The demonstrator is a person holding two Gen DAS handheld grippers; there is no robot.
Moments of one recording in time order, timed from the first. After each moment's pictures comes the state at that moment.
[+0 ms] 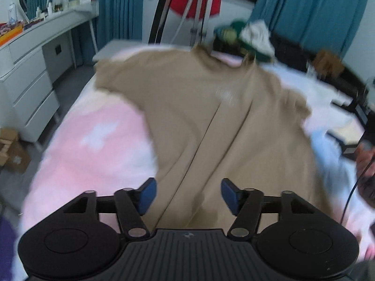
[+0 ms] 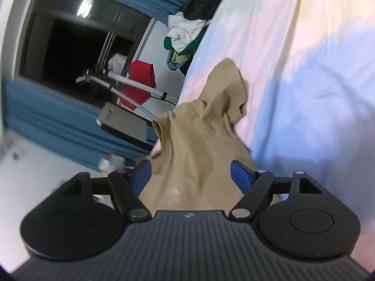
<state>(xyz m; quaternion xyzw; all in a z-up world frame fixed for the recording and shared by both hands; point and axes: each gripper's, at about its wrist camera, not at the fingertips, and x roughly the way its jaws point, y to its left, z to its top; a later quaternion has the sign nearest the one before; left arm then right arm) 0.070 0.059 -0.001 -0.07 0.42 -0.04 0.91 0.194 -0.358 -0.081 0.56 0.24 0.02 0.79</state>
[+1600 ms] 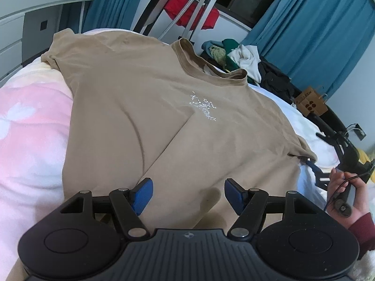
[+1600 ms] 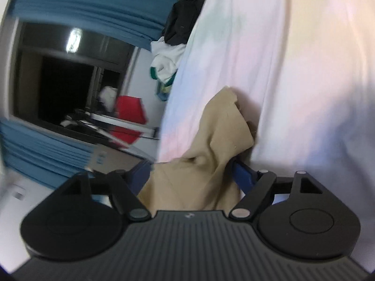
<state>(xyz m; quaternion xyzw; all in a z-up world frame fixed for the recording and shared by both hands) 0.138 0.039 -0.097 -0.18 0.38 -0.08 0.90 0.285 -0.436 -0.136 0.56 0.19 -0.06 0.81</state>
